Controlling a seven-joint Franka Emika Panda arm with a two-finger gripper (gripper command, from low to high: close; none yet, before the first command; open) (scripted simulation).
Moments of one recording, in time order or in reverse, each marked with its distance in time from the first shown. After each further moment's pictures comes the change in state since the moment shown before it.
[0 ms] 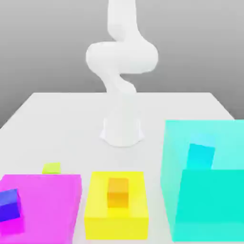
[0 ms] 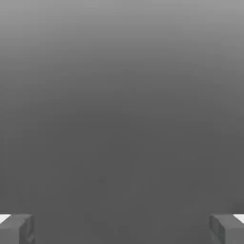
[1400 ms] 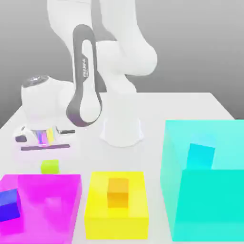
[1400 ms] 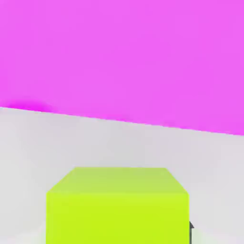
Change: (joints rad) arm -0.426 0.788 -0.215 -0.525 0.129 0.586 -0.861
